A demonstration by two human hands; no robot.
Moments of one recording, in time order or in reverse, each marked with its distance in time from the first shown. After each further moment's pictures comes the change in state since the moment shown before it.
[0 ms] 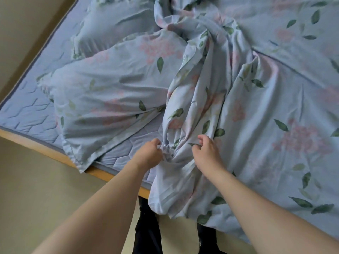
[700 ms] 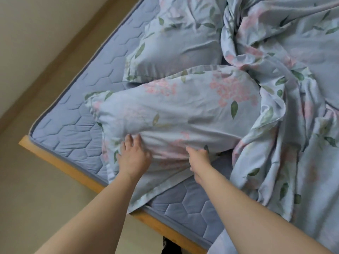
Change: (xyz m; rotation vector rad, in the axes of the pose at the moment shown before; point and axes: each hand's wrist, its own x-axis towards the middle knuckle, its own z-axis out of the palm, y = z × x) left_hand 0.090 -0.207 -0.176 -0.040 0.335 -0.251; right_hand 0.090 -0.244 0.168 0.494 -0.151 0.426
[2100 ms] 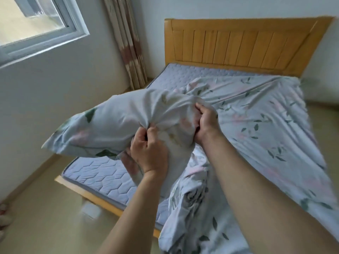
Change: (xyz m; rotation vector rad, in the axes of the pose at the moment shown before) left_hand -0.494 0.262 -0.249 -1.284 0.870 0.272; right_hand -0.426 -0.105 -0.331 0.779 -0.291 -0.563
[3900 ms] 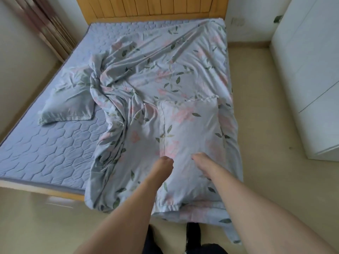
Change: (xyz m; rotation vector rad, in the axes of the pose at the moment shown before) left_hand -0.457 -0.064 0.213 0.670 -1.199 -0.609; right_hand -0.093 -0.090 -0.560 -0.862 0.275 0.479
